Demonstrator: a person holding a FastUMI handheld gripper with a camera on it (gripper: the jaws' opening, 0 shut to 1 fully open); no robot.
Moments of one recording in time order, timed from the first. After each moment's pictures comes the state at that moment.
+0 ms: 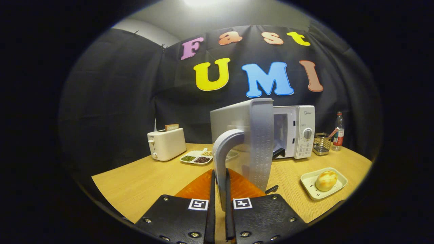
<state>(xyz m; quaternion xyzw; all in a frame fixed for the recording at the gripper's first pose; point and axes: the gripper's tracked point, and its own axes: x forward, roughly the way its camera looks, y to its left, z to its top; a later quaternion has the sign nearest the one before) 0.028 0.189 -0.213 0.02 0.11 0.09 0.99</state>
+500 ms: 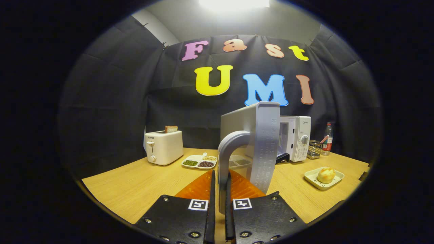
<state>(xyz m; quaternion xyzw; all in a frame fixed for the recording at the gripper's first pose) 0.025 0.266 -0.211 0.02 0.09 0.00 1.00</state>
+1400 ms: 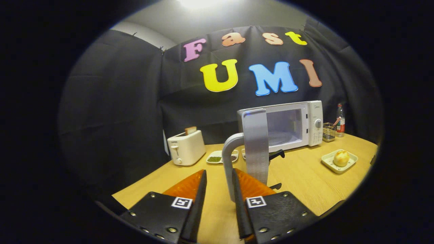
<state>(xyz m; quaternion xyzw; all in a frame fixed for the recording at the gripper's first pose) -0.019 0.311 -0.175 0.11 0.13 0.10 0.98</state>
